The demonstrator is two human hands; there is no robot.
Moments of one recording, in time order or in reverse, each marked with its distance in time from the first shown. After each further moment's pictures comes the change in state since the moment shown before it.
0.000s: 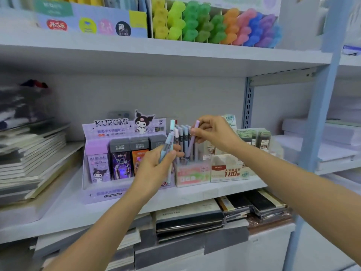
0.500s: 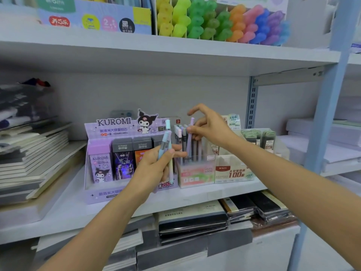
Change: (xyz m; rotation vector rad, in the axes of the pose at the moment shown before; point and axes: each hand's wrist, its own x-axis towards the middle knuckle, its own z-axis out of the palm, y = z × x) left_hand 0.004 -0.003 -0.011 -0.164 -0.075 -0.095; right_hand 0.019 -0.005 0.012 -0.085 -0.002 -0.043
